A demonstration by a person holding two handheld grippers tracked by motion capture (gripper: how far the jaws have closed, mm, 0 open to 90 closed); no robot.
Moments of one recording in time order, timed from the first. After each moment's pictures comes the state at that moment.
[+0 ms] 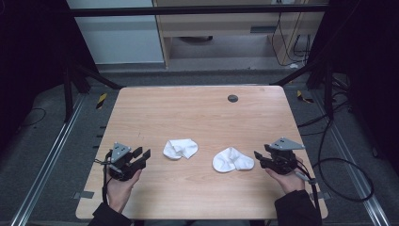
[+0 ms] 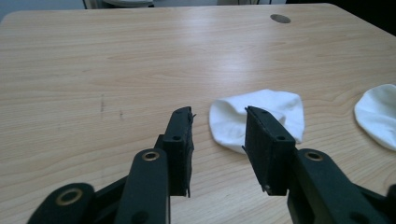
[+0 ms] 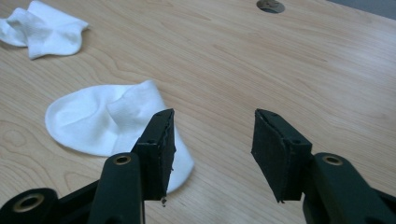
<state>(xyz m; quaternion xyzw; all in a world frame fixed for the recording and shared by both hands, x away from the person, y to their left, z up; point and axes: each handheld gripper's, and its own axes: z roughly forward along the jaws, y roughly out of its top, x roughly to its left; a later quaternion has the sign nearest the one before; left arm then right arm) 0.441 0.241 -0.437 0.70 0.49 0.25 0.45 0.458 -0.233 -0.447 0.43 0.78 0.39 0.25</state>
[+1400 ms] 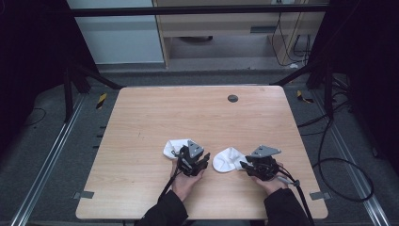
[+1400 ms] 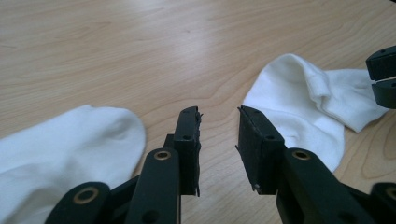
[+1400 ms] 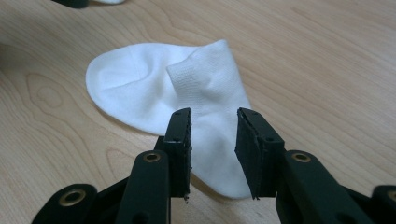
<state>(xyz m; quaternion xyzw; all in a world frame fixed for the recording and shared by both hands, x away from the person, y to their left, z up) 0.474 0.059 -0.483 0.79 0.41 0.20 0.41 0.460 -0.196 -0.484 0.38 0.83 0.36 0.20</state>
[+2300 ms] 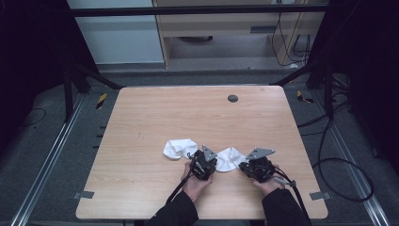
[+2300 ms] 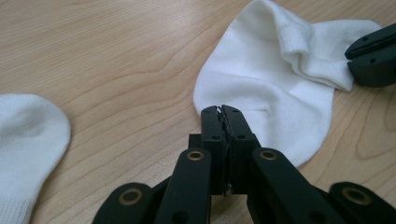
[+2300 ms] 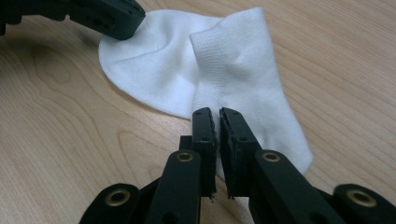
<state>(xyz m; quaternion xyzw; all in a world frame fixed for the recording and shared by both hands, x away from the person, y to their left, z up) 0.474 0.031 -0.502 0.83 0.39 0.18 0.36 0.463 -0.191 -0.495 0.38 0.84 0.35 0.16</state>
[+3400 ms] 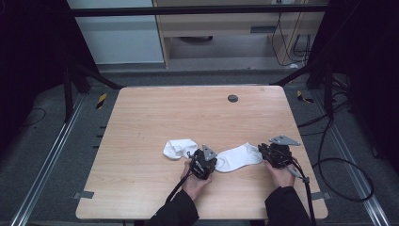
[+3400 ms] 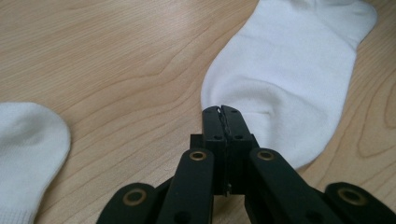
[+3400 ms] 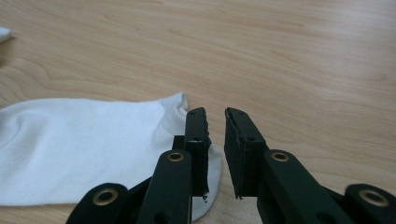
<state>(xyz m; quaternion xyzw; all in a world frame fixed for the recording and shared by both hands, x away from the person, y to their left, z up) 0.477 0.033 -0.503 0.83 0.37 0.18 0.37 0.489 -0.243 -0.484 0.51 0.72 0.39 0.25</state>
